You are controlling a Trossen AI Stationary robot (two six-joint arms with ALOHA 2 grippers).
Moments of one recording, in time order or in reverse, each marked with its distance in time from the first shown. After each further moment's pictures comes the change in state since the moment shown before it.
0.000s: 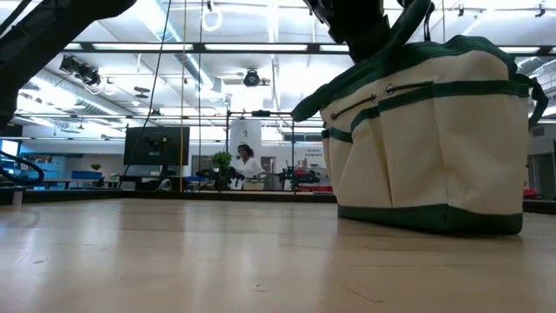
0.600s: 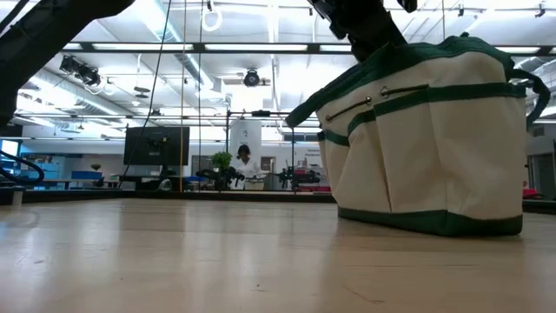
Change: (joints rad) left arm -0.004 -0.002 0.001 0.006 -0.002 0.001; right arm 0.000 0.000 0.000 0.000 0.000 -0.003
